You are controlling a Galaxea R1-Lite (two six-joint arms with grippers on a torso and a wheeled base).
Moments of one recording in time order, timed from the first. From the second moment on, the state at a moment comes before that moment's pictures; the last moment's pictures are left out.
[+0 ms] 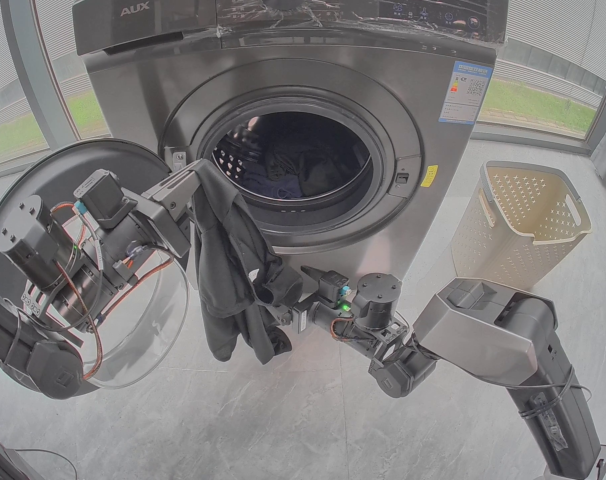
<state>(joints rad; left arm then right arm) -0.39 1.71 -0.55 -1.55 -0.24 -0.15 0.65 2.63 -1.32 -1.38 0.16 0.02</state>
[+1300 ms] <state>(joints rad) -0.38 1.71 -0.55 -1.55 -0.24 -0.15 0.52 2.14 -0.79 -1.51 0.11 0.09</state>
